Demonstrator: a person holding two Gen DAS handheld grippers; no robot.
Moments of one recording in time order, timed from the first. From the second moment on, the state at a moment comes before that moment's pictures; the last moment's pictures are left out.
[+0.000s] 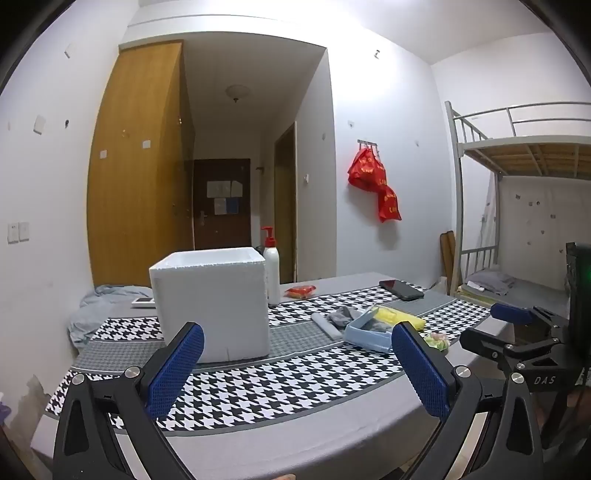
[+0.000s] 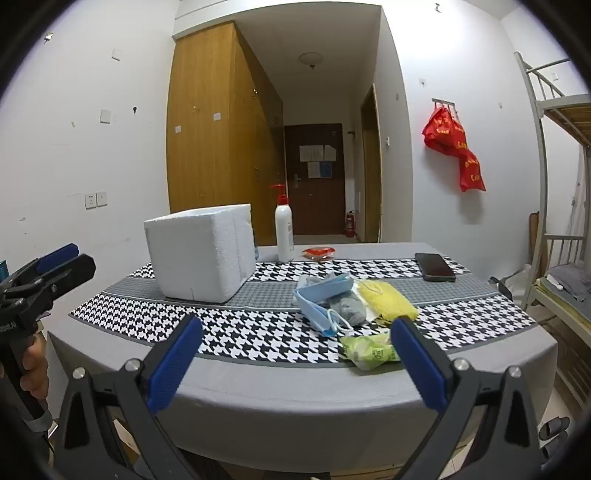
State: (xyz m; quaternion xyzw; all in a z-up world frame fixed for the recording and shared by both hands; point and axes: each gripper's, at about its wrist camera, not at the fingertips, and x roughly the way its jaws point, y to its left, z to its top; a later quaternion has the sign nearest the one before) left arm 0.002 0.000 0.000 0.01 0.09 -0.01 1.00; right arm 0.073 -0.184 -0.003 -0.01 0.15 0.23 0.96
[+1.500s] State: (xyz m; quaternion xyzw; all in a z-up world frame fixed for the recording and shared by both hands) left arm 0.011 0.003 -0.005 -0.01 0.09 -0.03 1.00; right arm 0.073 -0.189 -0.004 -0.01 0.15 0.23 0.96
